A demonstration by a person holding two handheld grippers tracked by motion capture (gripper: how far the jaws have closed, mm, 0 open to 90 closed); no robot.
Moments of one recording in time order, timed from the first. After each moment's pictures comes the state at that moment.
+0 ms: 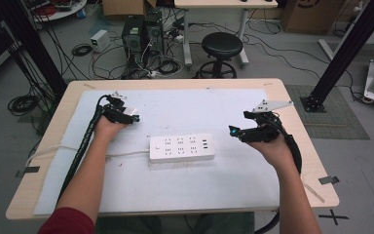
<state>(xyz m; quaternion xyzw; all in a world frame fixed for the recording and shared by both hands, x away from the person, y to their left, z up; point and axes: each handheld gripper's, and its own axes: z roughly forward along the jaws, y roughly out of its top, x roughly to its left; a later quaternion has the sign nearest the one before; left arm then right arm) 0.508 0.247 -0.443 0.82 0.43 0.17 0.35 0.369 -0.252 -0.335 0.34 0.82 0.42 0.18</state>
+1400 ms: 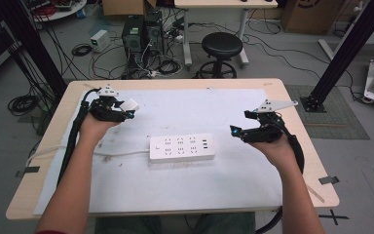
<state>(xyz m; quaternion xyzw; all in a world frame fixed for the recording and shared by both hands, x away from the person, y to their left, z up) 0.447 0.245 -0.360 0.83 0.34 0.20 0.40 0.363 -0.255 -0.328 0.33 0.81 0.44 0.18</state>
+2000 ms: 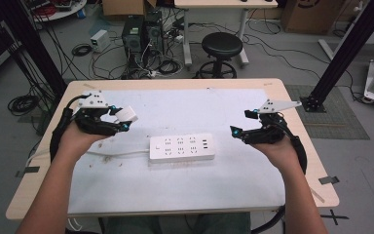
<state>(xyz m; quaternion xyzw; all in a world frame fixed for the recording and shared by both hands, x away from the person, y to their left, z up) 0.371 0.244 -0.315 0.84 0.25 0.18 0.44 0.353 -0.253 -0.318 0.32 0.82 0.45 0.18</state>
